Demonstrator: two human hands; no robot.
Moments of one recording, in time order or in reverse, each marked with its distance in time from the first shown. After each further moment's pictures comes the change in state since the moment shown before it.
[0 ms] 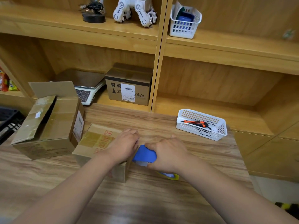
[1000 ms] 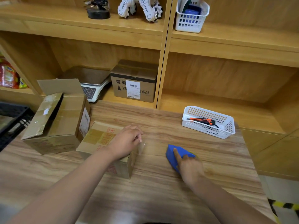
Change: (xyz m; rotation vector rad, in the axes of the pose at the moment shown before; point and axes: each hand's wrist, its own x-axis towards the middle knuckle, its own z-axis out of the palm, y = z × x) left_hand -0.005 -0.001 -0.012 -0.195 -0.015 -0.082; right_hand -0.018 0.045 0.125 -0.074 -0.195 0.299
